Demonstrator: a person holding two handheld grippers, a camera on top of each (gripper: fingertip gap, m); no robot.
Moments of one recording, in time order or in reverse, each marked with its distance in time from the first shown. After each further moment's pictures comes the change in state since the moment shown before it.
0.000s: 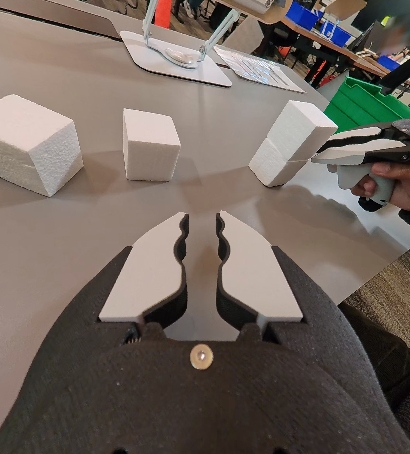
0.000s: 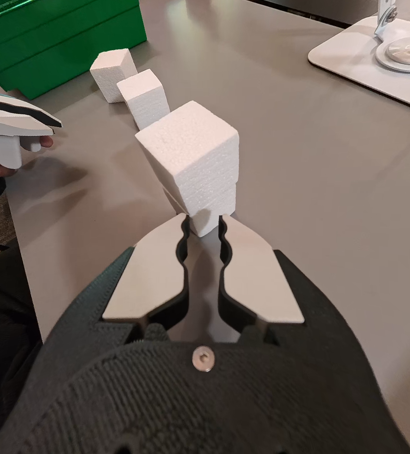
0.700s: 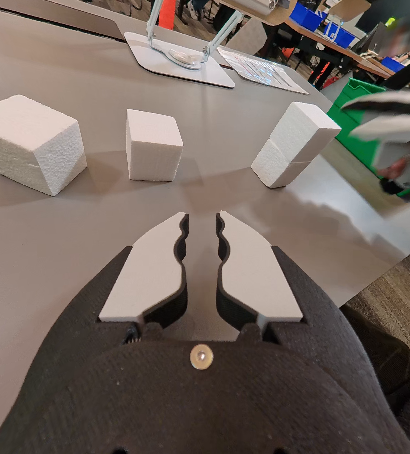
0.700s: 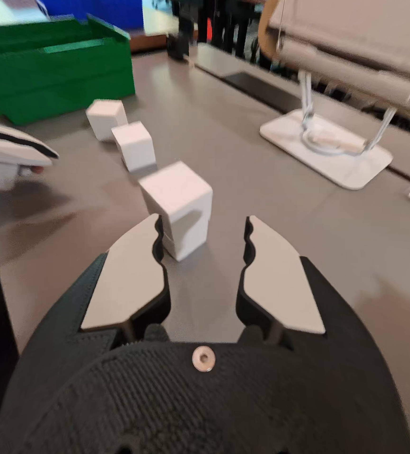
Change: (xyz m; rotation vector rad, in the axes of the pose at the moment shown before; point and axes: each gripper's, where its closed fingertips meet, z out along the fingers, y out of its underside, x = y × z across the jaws) left arm -0.002 -0.001 0.000 0.004 -0.014 -0.004; right arm 0.009 -0.046 -0.036 0.149 0.127 -0.140
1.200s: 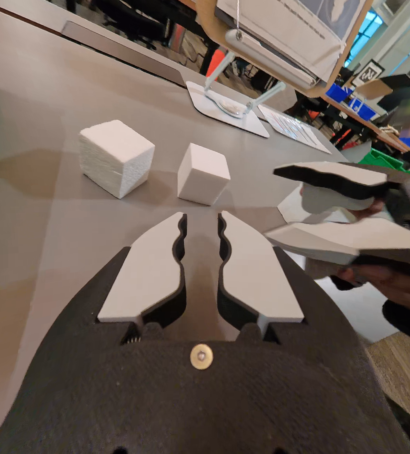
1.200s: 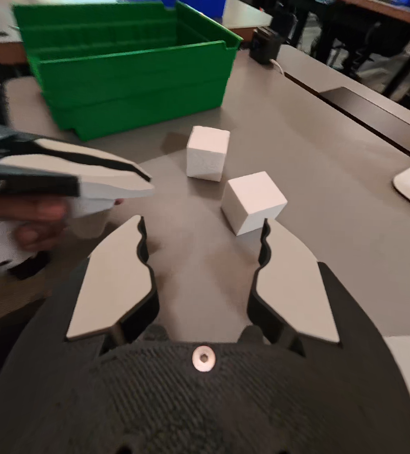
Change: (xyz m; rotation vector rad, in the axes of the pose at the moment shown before) left arm -0.039 -0.024 -0.019 0.147 -0.132 -0.154; right arm -0.165 -0.035 0.131 -0.043 -0.107 -0.094
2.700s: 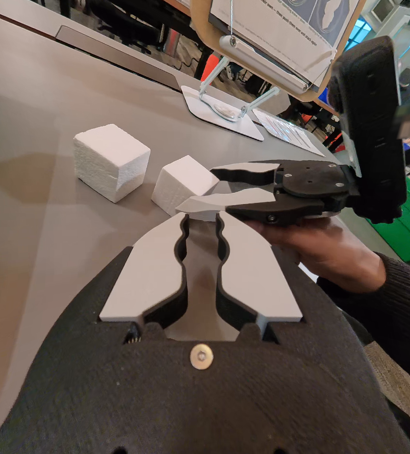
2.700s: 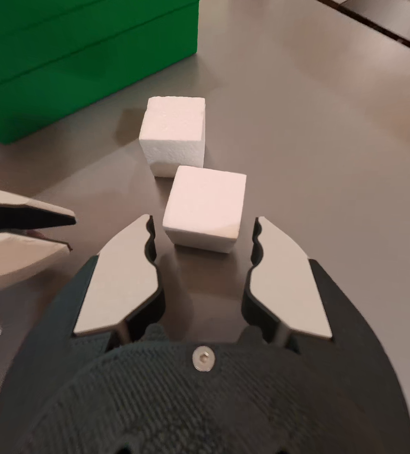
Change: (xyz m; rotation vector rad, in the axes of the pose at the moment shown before) left arm 0.003 -0.002 0.002 0.012 0.023 -0.002; right arm 0.023 0.023 0.079 -0.179 0.026 0.135
